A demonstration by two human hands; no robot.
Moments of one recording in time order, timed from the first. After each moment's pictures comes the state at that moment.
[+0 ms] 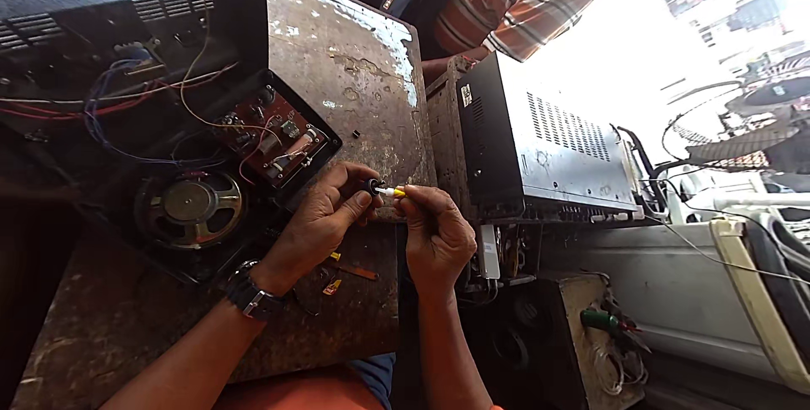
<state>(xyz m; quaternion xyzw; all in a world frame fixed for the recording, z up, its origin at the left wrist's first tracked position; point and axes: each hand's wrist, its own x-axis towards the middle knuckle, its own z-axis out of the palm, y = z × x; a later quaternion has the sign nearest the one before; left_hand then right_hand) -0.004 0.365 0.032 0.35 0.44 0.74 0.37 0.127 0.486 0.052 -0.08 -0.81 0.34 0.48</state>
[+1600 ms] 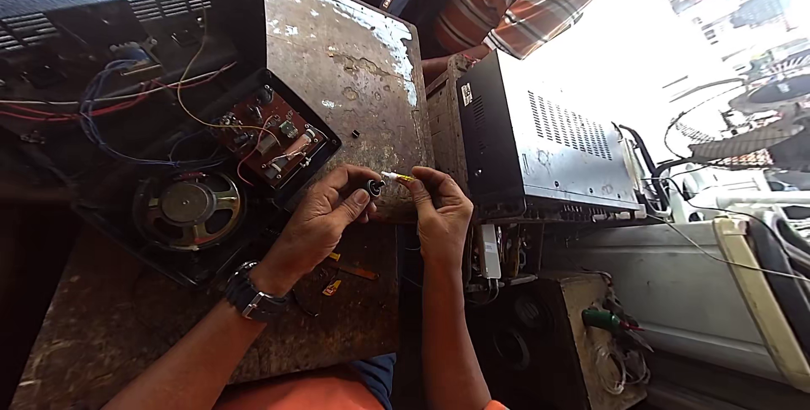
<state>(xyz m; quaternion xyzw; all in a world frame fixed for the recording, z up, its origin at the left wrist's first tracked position) -0.005 0.366 0.031 0.34 0.43 0.75 0.36 0.124 0.518 0.042 -0.24 -0.76 0.45 0.40</state>
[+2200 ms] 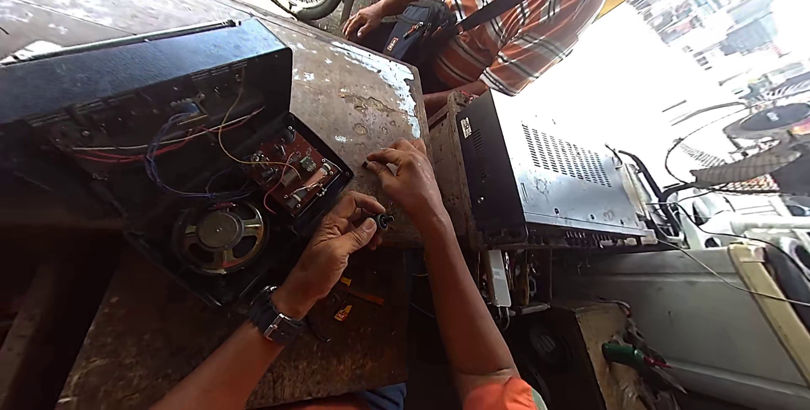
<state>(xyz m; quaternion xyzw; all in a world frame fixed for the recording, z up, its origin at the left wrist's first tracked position) -0.005 0.367 0.021 0.31 0.37 0.79 0.38 0.033 0.550 0.077 -0.15 -0.96 0.16 0.16</state>
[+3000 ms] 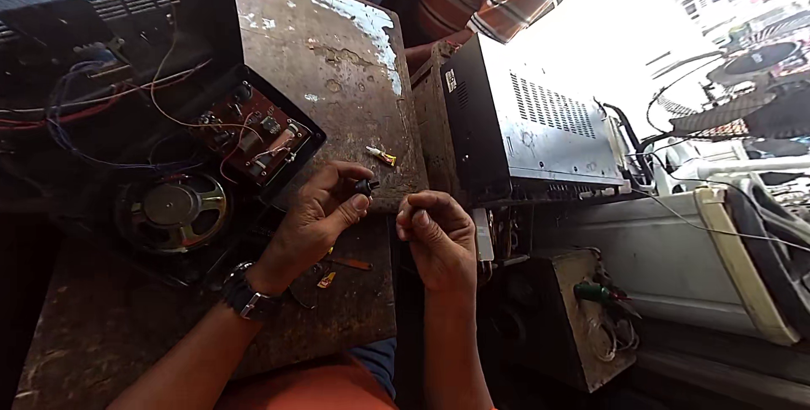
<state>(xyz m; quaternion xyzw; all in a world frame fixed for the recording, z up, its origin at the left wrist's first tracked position) 0.002 0.363 0.030 0.39 0.42 0.74 0.34 0.163 0.486 0.062 -0.05 -0.58 0.74 0.34</state>
